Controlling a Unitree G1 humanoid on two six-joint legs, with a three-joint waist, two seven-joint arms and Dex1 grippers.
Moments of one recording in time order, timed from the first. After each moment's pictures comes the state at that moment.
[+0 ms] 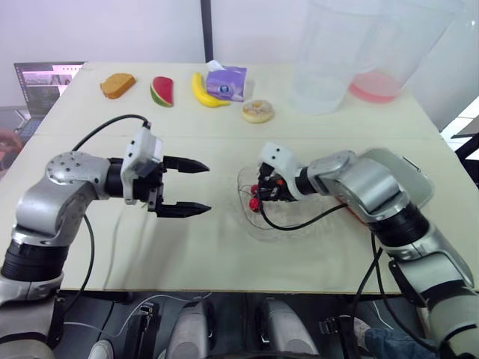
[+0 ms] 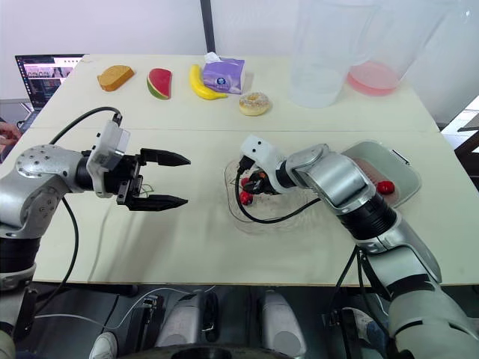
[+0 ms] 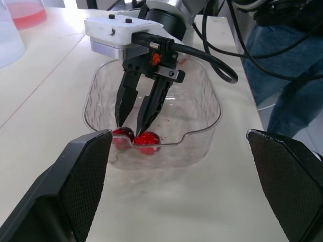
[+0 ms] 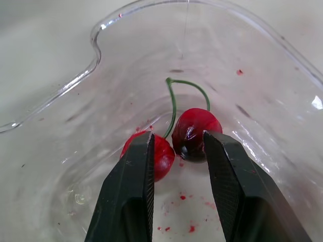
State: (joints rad) left arm -0.51 0.81 0.01 -0.20 -0.60 0.52 -1.30; right arm -0.87 -0.61 0.46 -0.15 0.32 1.18 0.74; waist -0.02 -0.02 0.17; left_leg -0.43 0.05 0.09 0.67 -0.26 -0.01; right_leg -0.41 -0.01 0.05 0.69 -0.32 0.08
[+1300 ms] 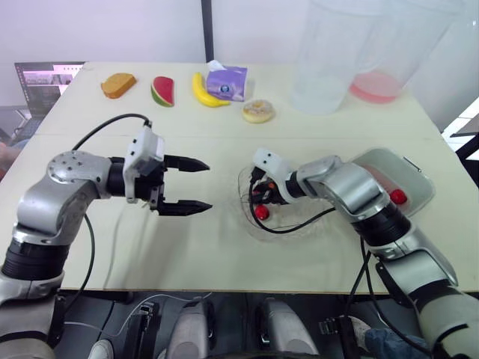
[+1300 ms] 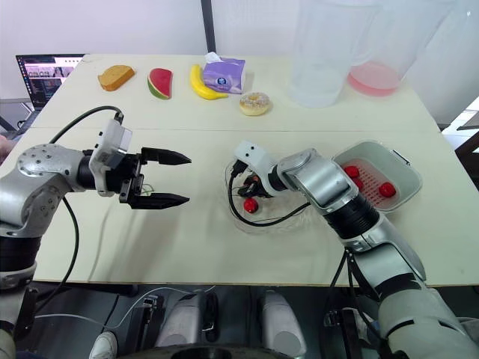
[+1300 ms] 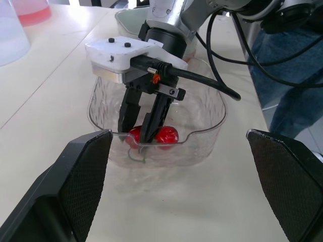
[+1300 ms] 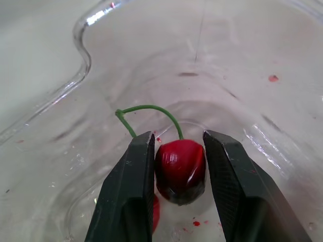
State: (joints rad) left arm -0.52 0.81 0.00 -0.20 -0.60 0.53 -1.28; right arm -0.86 -0.53 0.49 -0.05 0.28 1.15 0.76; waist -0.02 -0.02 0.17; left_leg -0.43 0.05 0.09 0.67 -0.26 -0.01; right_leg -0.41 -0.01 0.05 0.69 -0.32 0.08
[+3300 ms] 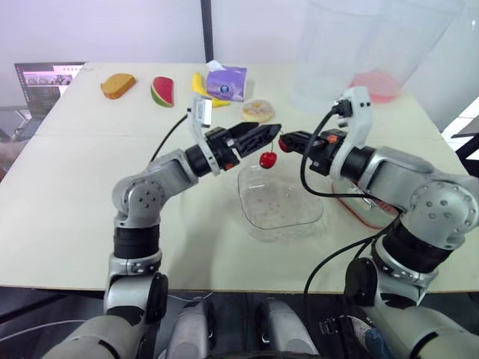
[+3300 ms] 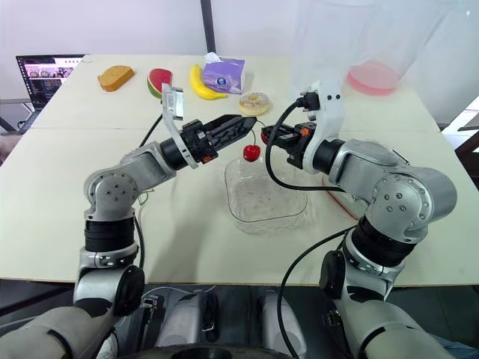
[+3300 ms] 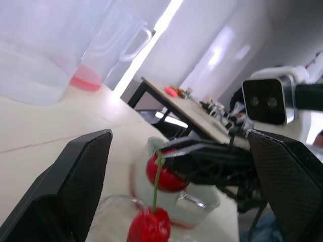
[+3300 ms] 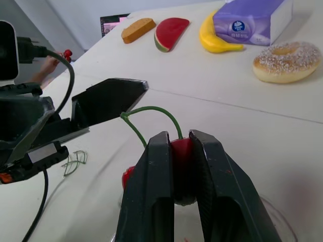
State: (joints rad) left arm -0.68 0.10 0.15 -0.14 -0.94 0.94 -0.40; right arm -0.76 -0.24 -0.44 -0.54 0.70 1.61 0.25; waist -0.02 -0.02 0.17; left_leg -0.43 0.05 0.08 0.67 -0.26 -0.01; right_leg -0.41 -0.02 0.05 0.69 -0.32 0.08
